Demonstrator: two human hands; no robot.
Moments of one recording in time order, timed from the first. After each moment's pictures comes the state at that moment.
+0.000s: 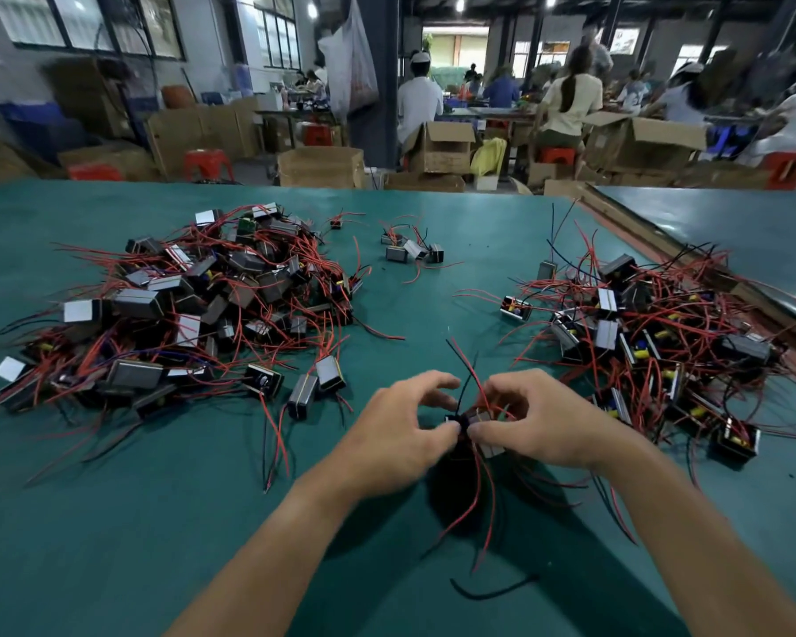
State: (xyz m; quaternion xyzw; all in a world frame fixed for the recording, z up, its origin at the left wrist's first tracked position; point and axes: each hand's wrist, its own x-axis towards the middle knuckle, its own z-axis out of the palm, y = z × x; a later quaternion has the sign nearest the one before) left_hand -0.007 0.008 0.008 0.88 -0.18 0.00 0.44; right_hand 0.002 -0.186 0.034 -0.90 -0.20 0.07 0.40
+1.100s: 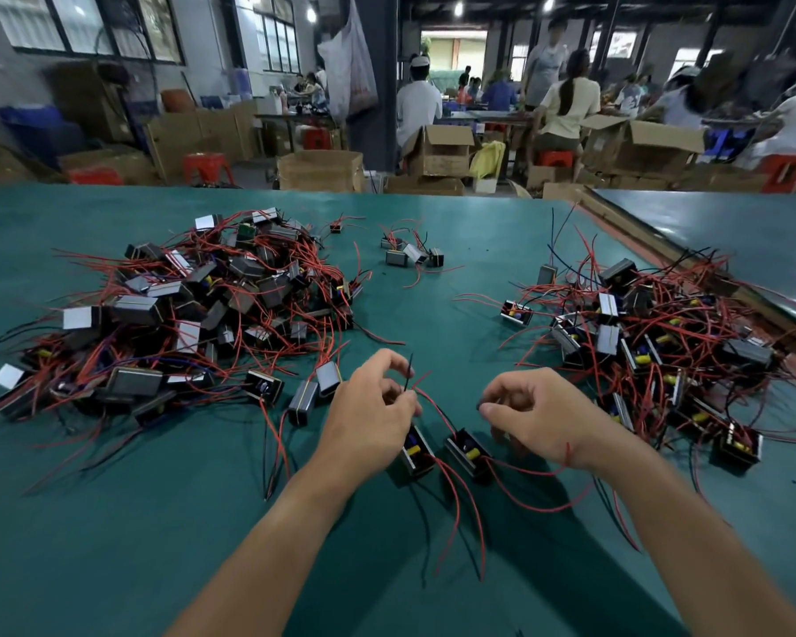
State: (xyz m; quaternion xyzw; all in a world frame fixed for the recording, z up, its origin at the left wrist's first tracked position) left_hand 0.001 0.019 0.016 0.86 -0.04 0.06 0.51; right_hand 0.015 -0.188 0.024 -0.91 -0.13 0.02 0.39
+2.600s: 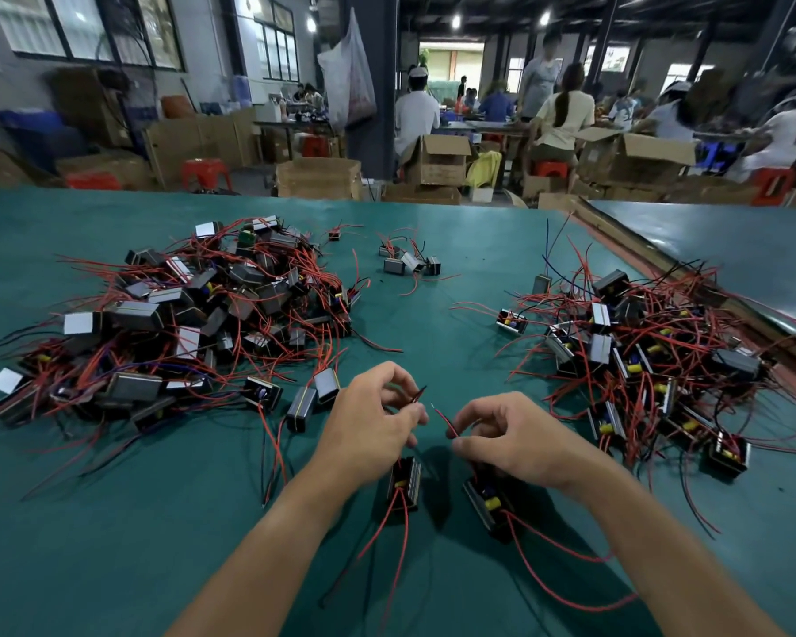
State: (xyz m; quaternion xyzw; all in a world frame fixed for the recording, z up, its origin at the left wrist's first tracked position) left_hand -0.003 0.019 0.017 0.83 -0.05 0.05 0.55; right_hand 0.005 -0.172 0.014 -0.86 -0.15 0.13 0.48
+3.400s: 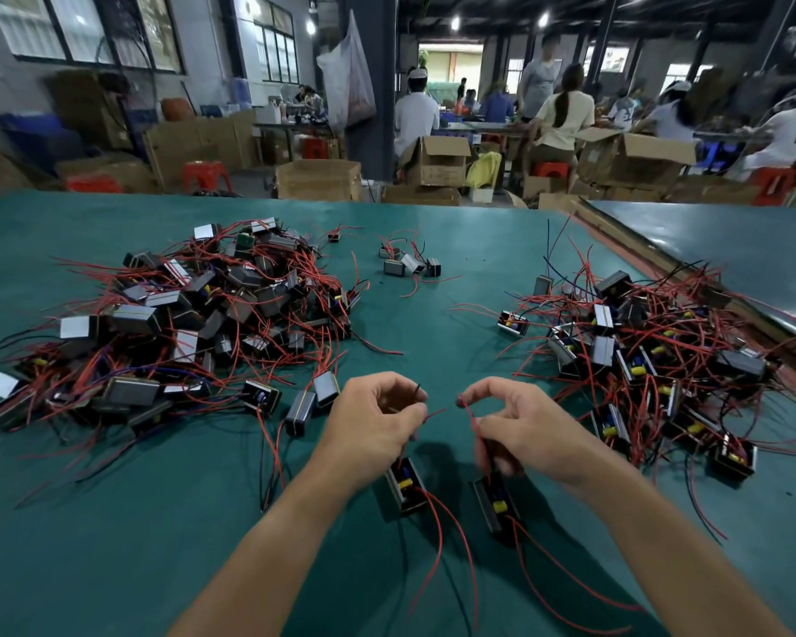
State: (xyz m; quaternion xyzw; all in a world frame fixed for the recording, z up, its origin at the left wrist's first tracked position) left_hand -0.003 0.016 0.023 0.80 -0.04 0.04 0.60; right_hand 0.004 -0.171 0.029 -0.82 -0.11 0.12 0.54
